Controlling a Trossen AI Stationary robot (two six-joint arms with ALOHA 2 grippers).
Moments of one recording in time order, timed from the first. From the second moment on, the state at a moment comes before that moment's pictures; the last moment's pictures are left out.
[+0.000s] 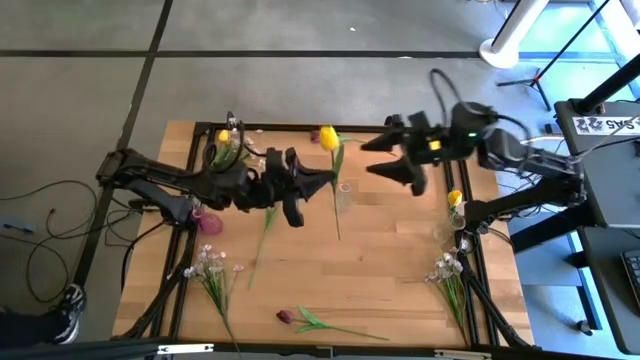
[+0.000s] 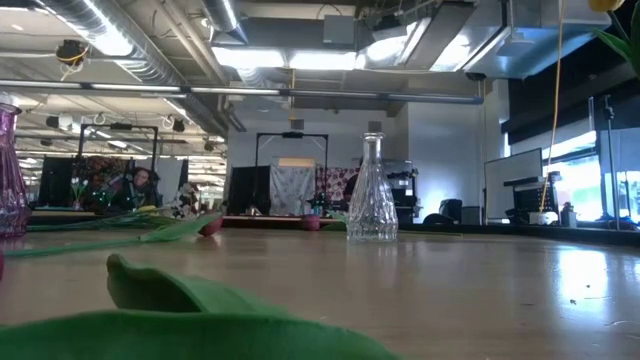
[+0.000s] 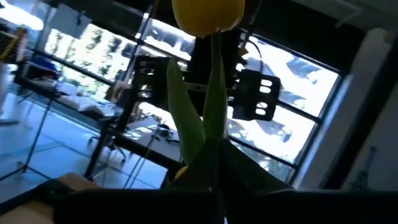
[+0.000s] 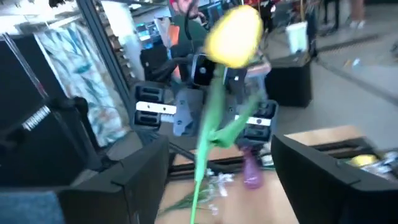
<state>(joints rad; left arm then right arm) -0.18 1.40 1.18 0.50 -0.39 -0.32 -0.10 1.20 1.47 -0.28 -0.29 0.29</state>
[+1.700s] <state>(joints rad) -0.44 1.14 1.18 0.11 -0.43 -0.25 -0.09 0.87 1.47 -0.61 -0.34 0.21</state>
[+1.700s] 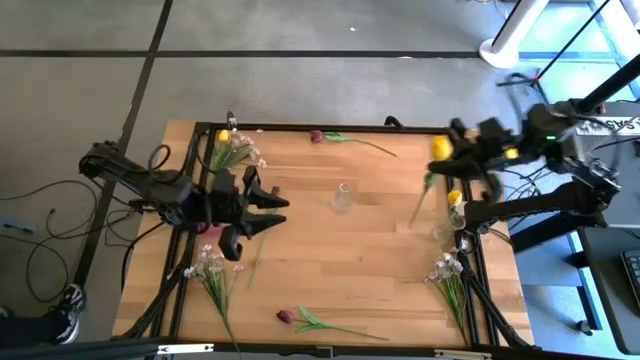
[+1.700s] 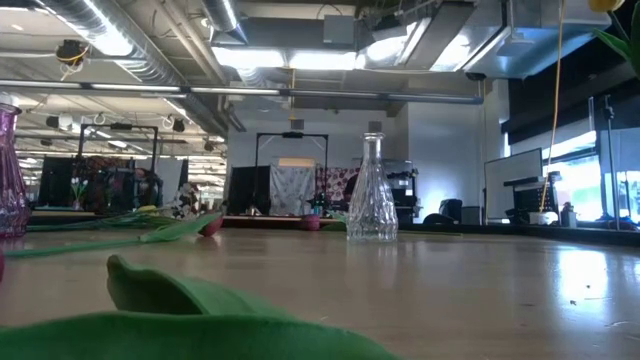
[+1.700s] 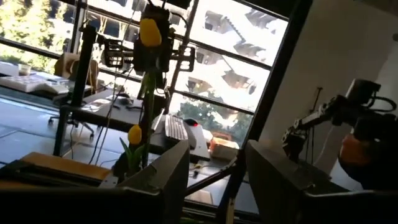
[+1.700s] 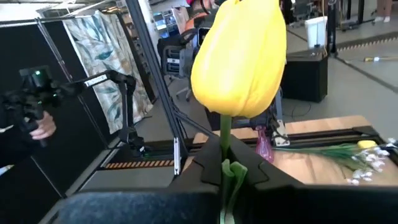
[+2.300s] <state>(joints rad) -0.42 1.35 1.18 0.31 -0.54 -0.30 -0.09 0.51 1.28 -0.66 -0.54 0.34</state>
